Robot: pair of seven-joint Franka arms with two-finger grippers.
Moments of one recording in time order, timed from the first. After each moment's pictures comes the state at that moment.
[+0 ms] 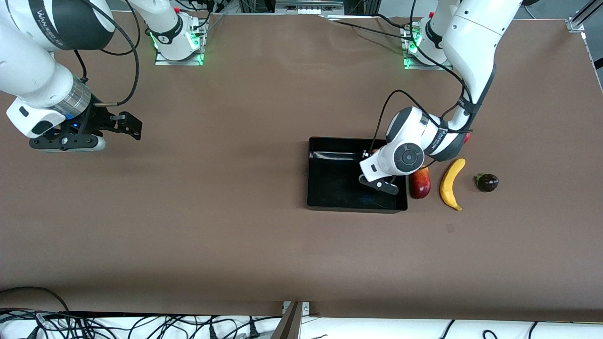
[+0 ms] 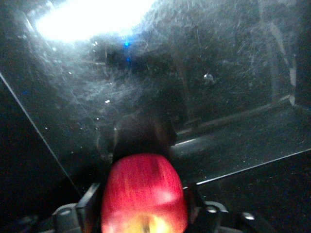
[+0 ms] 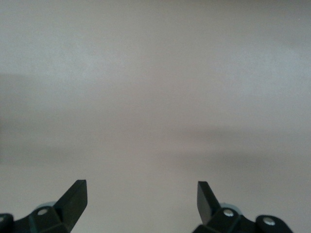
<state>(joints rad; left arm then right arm) -0.23 0.60 -0.21 -1.80 -0.03 2.10 -0.09 0.30 0.06 -0.14 -1.73 -0.02 1.78 0.13</state>
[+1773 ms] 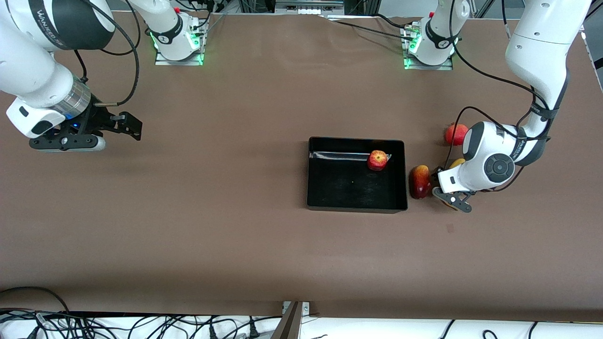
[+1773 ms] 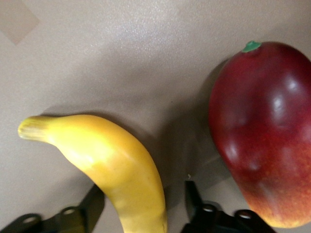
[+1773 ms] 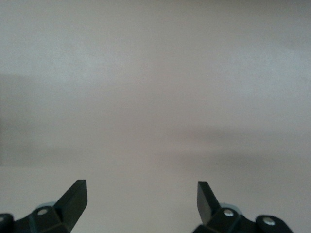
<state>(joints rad) 0.13 0.58 -0.17 -1.93 0.22 2.32 0.35 0.30 0.06 -0.14 -1.73 -0.02 1.78 0.13</state>
